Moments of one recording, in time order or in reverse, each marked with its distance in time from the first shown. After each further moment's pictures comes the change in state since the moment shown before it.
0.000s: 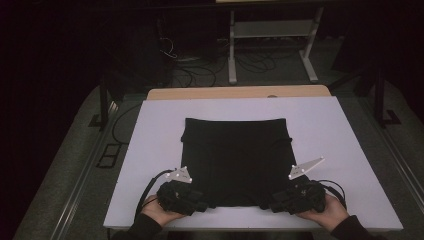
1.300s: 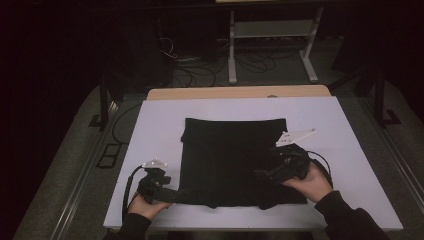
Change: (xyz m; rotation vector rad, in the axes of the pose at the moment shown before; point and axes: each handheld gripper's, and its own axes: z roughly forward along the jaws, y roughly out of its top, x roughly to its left) left arm 0.035 -0.023 -0.029 -0.114 0.232 -0.332; right arm -0.009 0.078 -0.005 -0.194 -0.220 -0.109
